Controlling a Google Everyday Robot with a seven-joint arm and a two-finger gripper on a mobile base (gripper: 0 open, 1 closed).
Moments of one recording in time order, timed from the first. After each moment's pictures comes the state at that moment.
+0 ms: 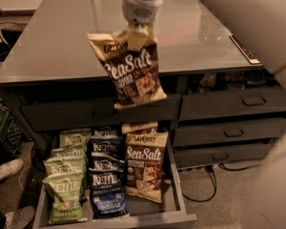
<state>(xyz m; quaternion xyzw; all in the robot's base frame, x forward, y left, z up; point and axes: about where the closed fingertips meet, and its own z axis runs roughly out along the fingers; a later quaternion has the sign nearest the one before) 0.622 0.006 0.952 -0.70 0.69 -0.05 0.17</state>
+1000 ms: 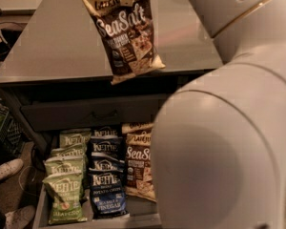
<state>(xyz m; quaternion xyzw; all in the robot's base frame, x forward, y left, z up) 0.691 0.020 1.037 -0.71 0.66 -0.12 0.20</state>
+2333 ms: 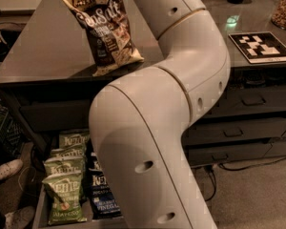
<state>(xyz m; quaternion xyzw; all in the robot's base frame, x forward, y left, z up) 0.758 0.097 1.022 -0.74 0.61 -0.14 0.23</state>
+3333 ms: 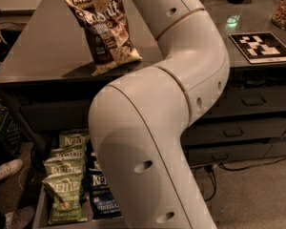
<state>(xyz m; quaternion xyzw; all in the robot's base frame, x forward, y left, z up) 0.765 0.102 1.021 -0.74 0.61 -0.14 0.25</state>
